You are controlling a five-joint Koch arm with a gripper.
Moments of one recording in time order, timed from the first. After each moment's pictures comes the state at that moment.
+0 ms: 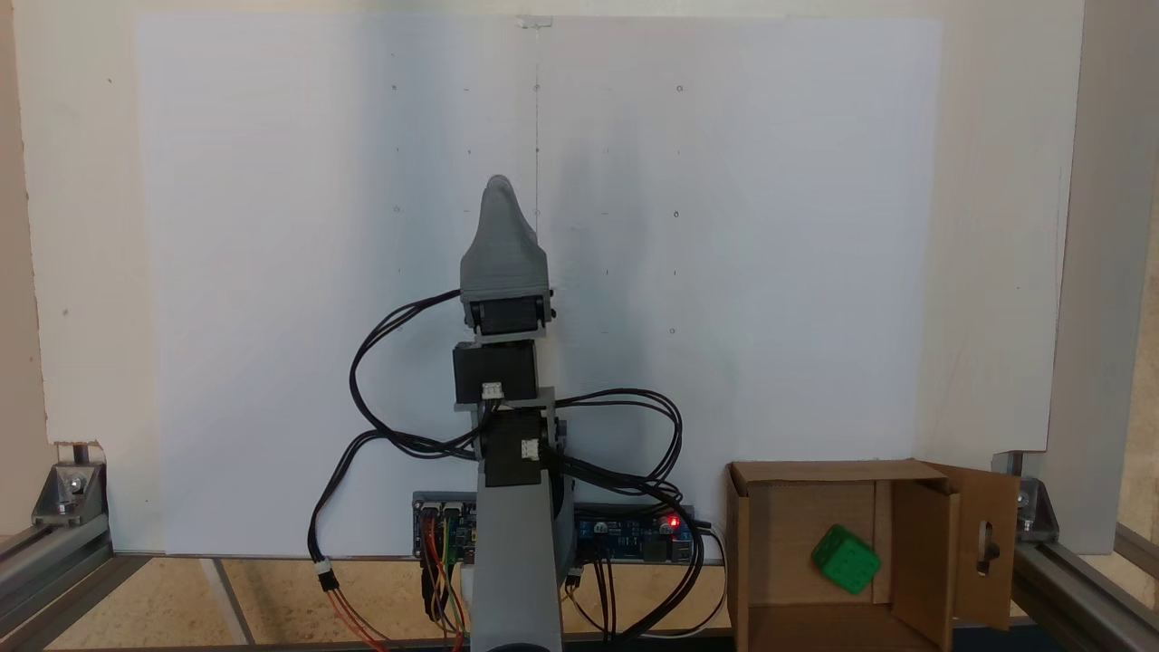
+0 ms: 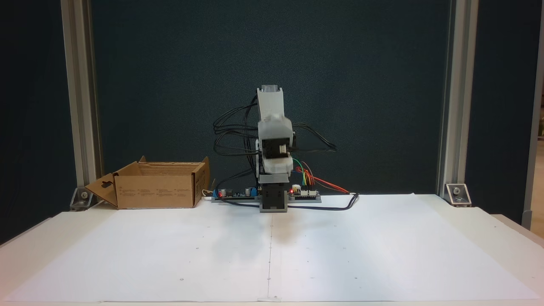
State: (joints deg) arm -4.9 124.3 158.6 -67.1 3.2
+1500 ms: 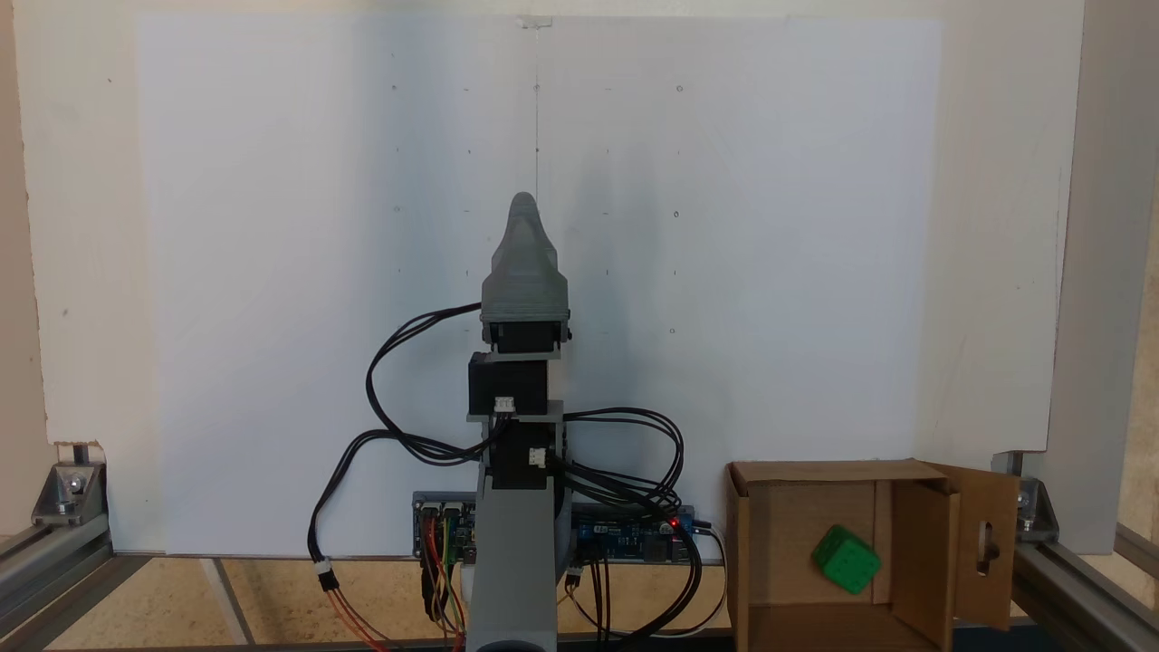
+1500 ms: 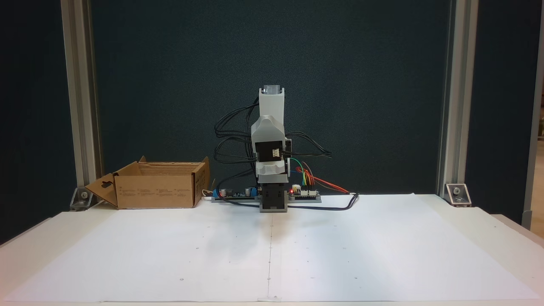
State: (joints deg) arm -0.8 124.5 165.8 -76.6 3.2
